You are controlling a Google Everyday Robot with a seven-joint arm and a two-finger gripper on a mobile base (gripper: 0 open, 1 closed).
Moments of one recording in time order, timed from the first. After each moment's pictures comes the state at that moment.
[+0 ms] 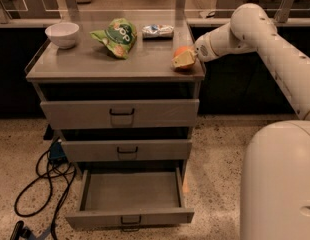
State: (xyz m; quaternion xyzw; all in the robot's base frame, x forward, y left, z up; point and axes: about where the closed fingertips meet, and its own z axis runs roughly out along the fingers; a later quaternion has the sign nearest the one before) arm 0.811 -0.128 0.838 -0.36 0.82 0.18 0.41
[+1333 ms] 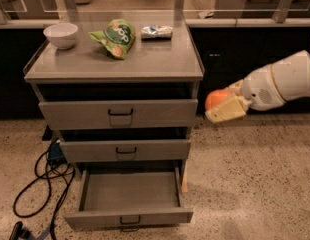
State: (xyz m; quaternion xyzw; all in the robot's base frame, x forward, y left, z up) arm 0.544 -0.178 0.855 -0.44 0.81 0.22 0.32
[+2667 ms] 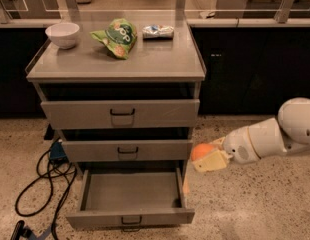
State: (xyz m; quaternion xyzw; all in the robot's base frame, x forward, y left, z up) arm 0.484 -0.152 0.711 -0.38 0.83 0.32 0.25
